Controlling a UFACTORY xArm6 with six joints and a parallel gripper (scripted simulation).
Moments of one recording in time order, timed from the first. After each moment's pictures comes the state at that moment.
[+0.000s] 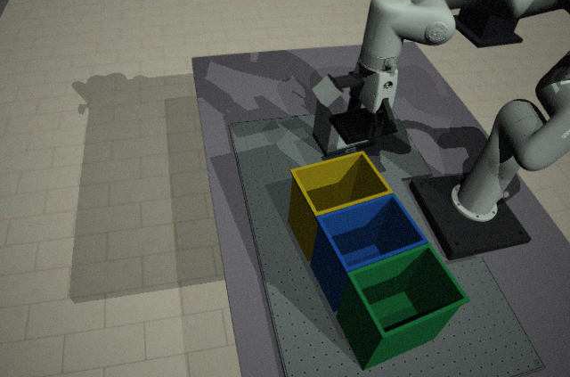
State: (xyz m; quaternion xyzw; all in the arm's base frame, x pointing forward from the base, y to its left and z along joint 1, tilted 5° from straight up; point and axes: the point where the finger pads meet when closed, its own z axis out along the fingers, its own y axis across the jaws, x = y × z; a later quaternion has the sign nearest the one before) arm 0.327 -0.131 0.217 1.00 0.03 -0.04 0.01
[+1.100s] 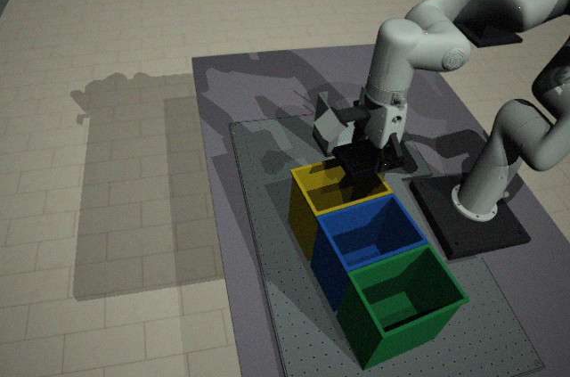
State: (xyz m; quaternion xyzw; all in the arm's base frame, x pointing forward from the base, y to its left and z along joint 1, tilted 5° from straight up) arm 0.358 -0.038 0.209 1.00 0.03 -0.04 0.01
